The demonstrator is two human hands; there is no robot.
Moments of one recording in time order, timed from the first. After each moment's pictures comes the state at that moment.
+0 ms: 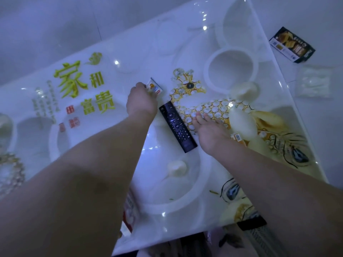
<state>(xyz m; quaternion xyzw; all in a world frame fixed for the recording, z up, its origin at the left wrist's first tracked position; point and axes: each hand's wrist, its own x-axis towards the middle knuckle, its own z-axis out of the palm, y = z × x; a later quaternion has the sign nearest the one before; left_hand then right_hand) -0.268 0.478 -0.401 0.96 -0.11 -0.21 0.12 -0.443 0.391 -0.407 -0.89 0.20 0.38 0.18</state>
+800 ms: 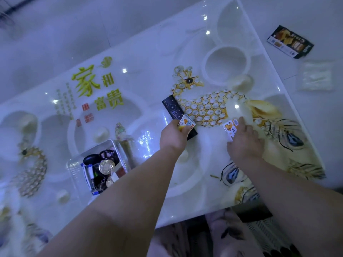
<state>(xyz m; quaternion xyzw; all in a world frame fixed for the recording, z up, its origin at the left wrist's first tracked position) -0.406 0.515 -0.371 0.89 -0.09 -0.37 0.24 -0.553 0.401 -0.399 -0.81 0.51 0.23 0.20</state>
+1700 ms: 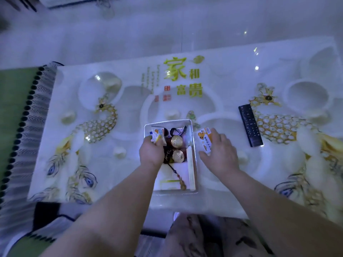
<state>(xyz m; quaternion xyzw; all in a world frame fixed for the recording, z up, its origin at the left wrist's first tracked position) -0.348 0.789 -0.301 0.91 0.19 -0.21 0.29 -0.431 0.624 -0.305 -0.92 0.25 0.15 0.26</state>
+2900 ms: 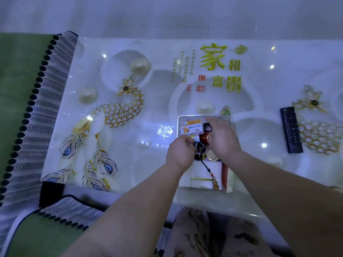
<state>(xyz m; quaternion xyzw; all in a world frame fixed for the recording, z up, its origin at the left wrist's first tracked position) -0.335 0.851 -0.318 0.85 0.11 -0.34 0.38 -0.343 0.710 -0.338 -0.95 0.12 0.13 0.26</state>
